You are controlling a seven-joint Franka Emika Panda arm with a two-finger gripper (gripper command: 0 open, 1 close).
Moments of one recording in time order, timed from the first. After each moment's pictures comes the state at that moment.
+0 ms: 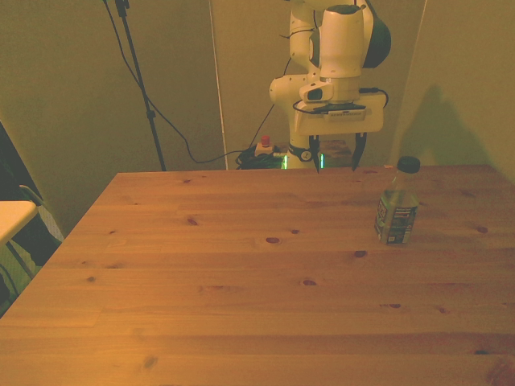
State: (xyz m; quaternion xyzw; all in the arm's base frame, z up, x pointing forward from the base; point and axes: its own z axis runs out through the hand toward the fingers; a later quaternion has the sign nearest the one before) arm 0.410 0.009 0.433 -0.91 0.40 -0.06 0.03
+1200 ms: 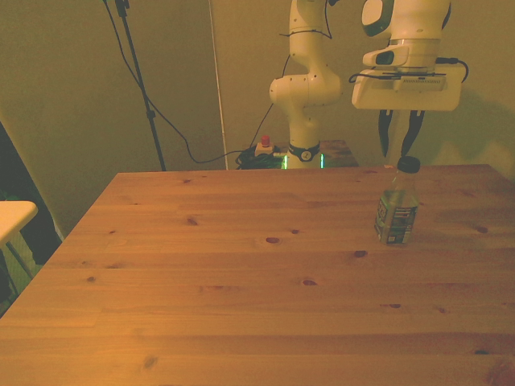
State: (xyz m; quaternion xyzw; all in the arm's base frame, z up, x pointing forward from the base) arm 0.481 0.123 0.508 -0.89 0.44 -0.10 0.01
